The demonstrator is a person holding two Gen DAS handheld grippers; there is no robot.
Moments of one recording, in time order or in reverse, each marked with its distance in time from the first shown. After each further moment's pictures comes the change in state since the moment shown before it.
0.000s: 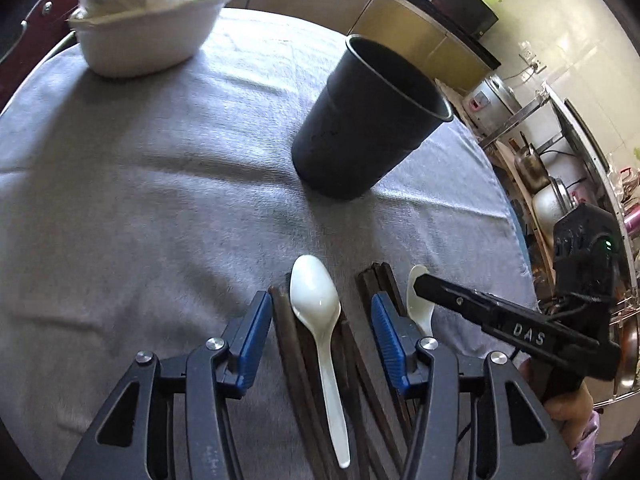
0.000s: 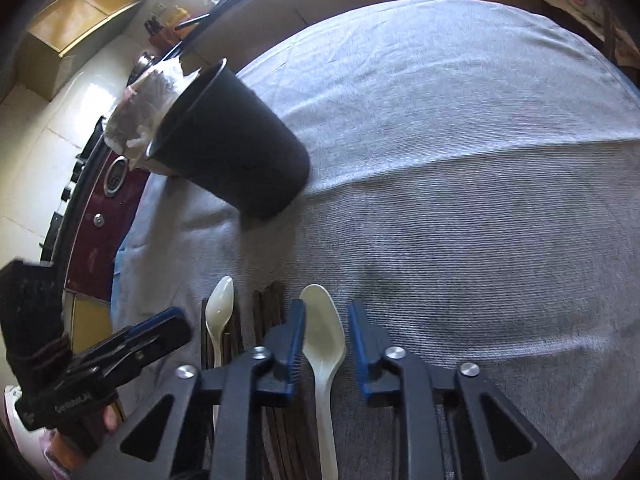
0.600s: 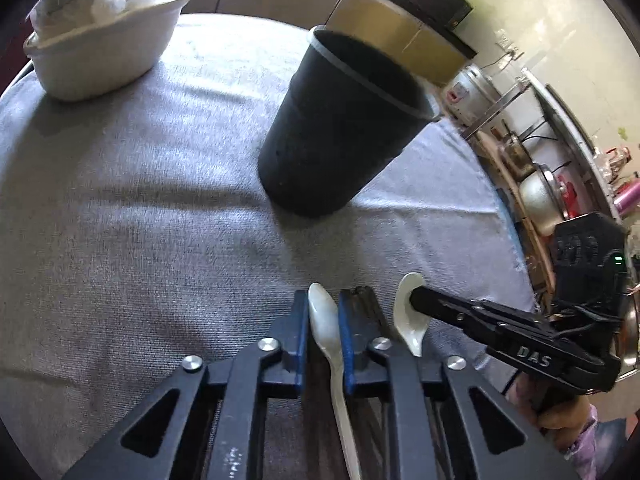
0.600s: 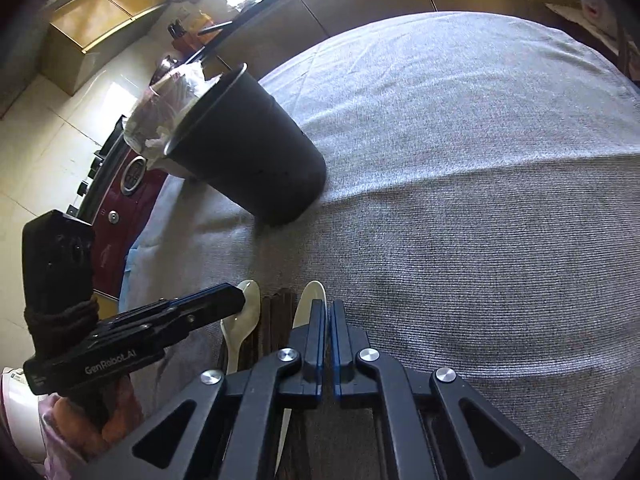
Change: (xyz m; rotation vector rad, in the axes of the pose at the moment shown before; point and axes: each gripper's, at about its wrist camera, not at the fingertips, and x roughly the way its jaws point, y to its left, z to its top) left arm 0.011 -0.004 0.012 0.082 -0.019 -0.070; right arm -0.006 -0.004 -0.004 -0.045 -0.067 0.053
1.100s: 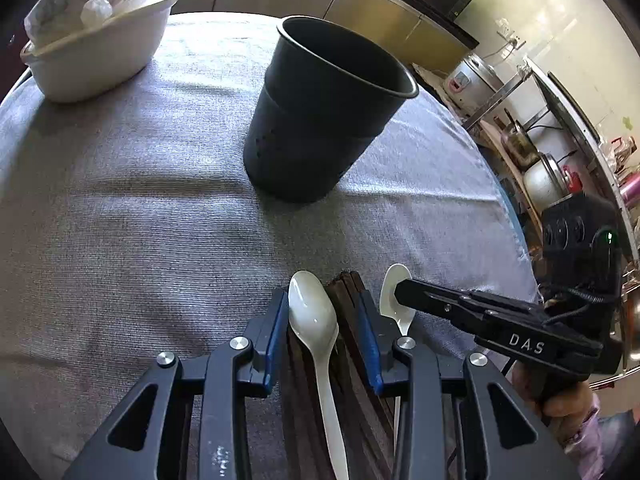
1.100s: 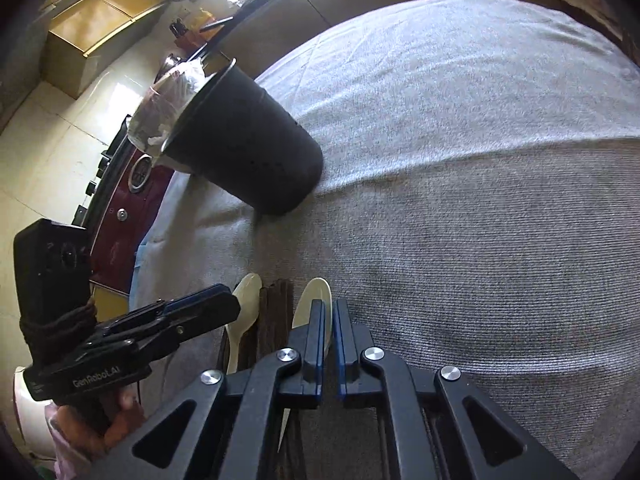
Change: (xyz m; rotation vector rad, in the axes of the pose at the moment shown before) left arm 0.006 -0.019 -0.004 0.013 0.037 0.044; right arm 0.002 -0.012 0.002 0.021 0.060 0.045
